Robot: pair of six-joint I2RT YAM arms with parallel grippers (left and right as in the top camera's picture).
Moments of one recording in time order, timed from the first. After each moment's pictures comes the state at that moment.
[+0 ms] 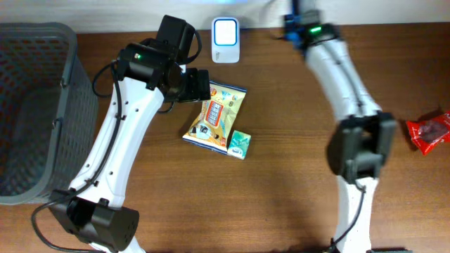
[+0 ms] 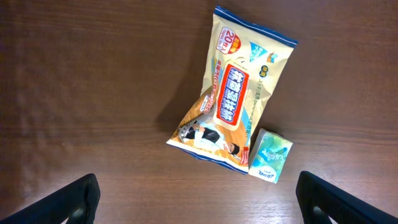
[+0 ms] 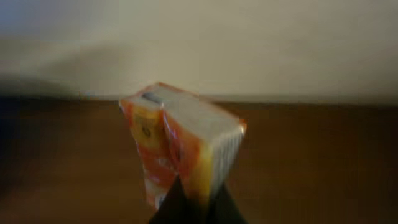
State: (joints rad) left arm -0.36 1.83 1.98 -1.35 -0.06 -0.40; right arm 0.12 2.29 2.20 -0.66 0.33 0.03
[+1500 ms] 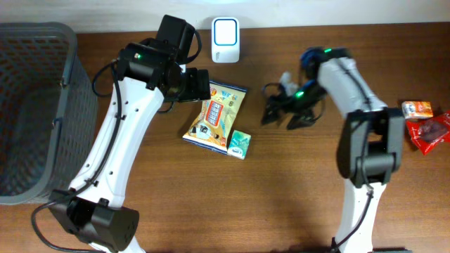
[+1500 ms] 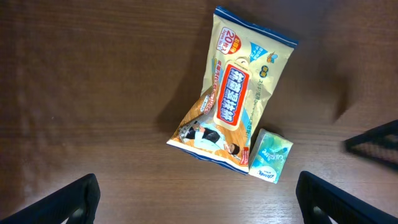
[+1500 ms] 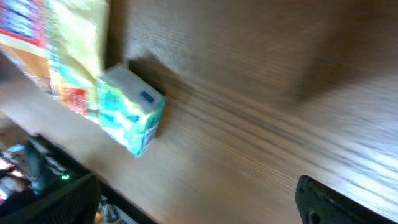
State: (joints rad) left arm -0.36 1.83 1.98 -1.35 -0.06 -0.40; right arm 0.10 2.24 1.80 -1.34 -0.56 -0.08
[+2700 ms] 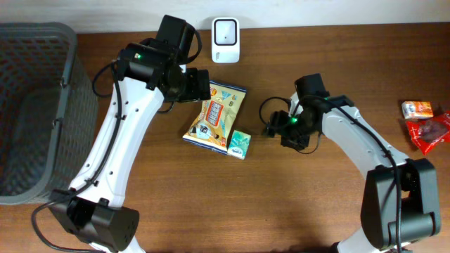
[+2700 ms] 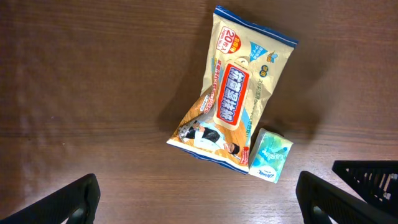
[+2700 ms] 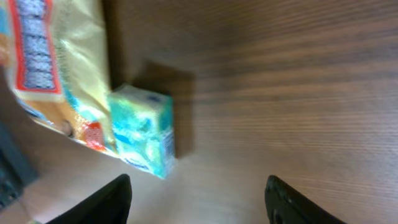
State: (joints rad) left arm -0.36 1.83 1.98 -1.35 -0.06 -0.40; right arm 0.20 1.76 1.18 -0.75 -0.46 0.54
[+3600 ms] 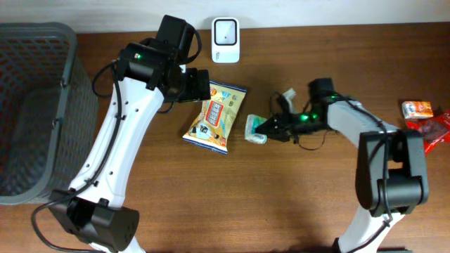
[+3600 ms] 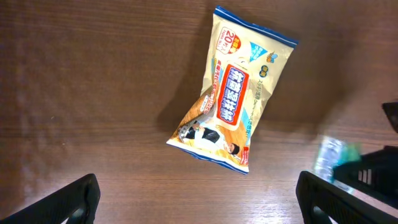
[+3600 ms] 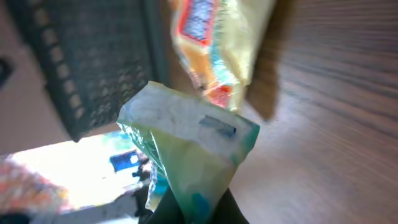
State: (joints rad) left arm -0.36 1.83 1.98 -1.35 -0.06 -0.40; right arm 0.04 1.97 1.18 -0.68 -1.21 0.18
